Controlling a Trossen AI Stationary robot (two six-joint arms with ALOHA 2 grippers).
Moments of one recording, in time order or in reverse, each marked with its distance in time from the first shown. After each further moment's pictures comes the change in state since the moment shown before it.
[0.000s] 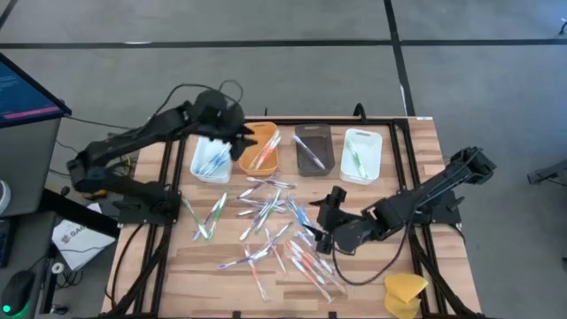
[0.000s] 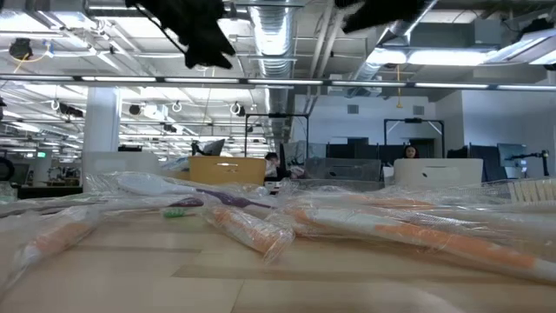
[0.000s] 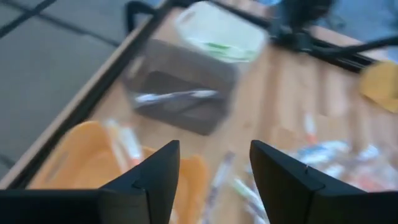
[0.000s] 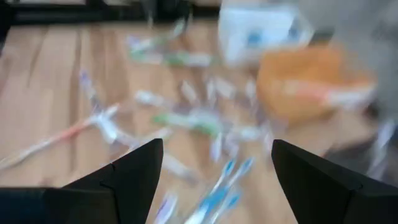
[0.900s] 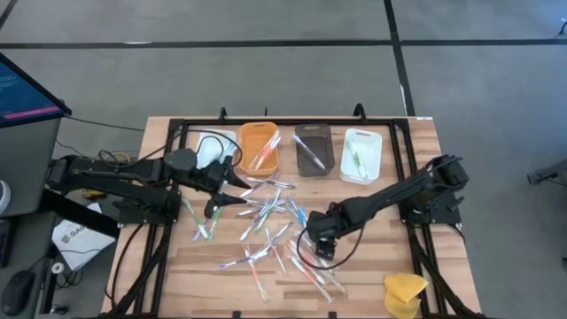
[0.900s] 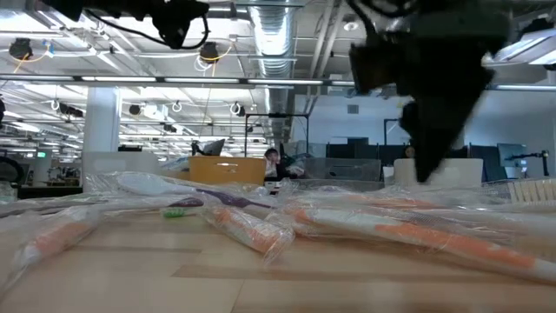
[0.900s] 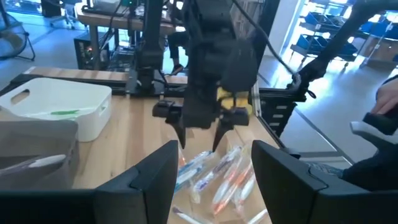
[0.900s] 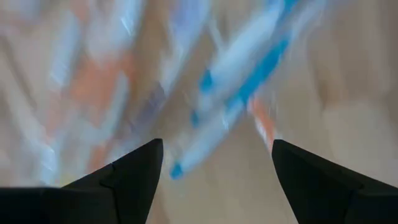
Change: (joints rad) left arm -0.464 -0.368 -0.556 0.643 0.001 -0.083; right arm -0.155 0.273 0.000 -0.290 -0.698 0.257
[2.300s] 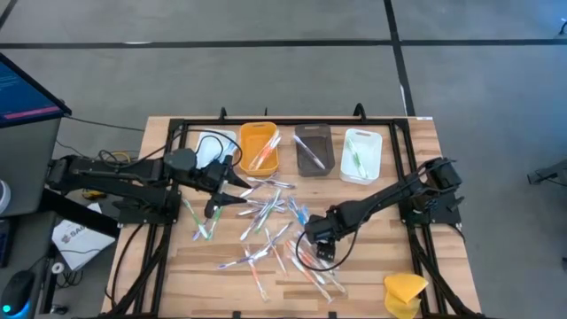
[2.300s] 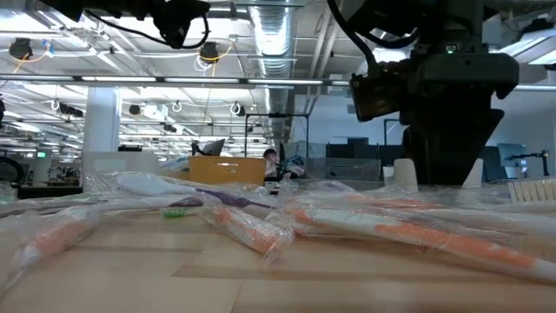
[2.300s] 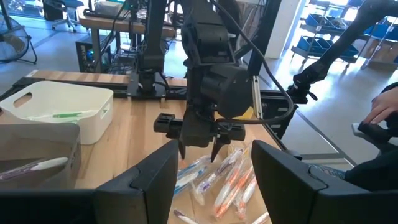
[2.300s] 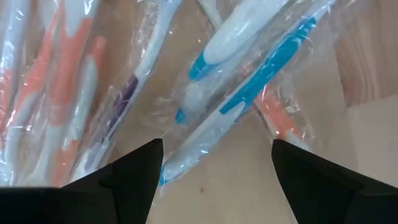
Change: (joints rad) left arm 0.001 0.000 -0.002 0.012 0.000 0.003; right arm -0.009 0.057 -0.049 0.071 -0.024 -0.019
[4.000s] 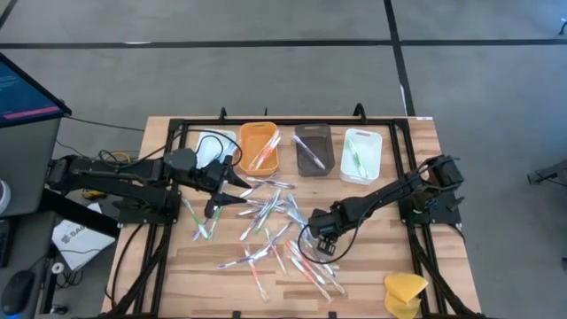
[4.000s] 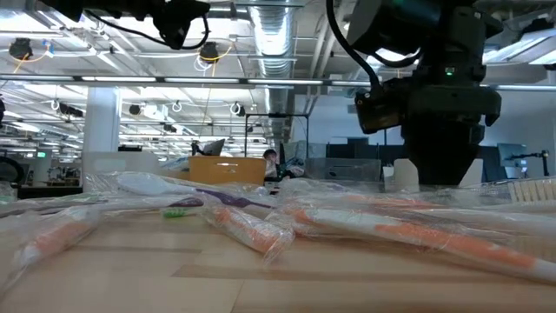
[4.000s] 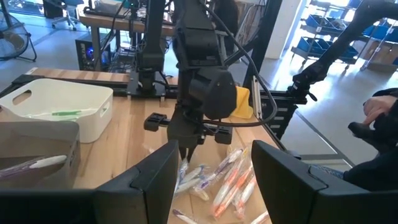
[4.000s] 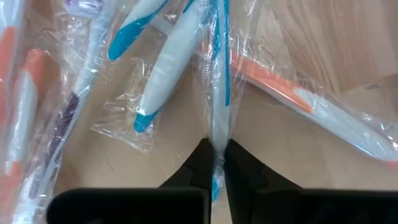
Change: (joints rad) left arm 0.000 0.000 0.000 -0.003 0.000 -0.011; right arm -0.040 -0.011 -0.091 0.062 0.056 0.026
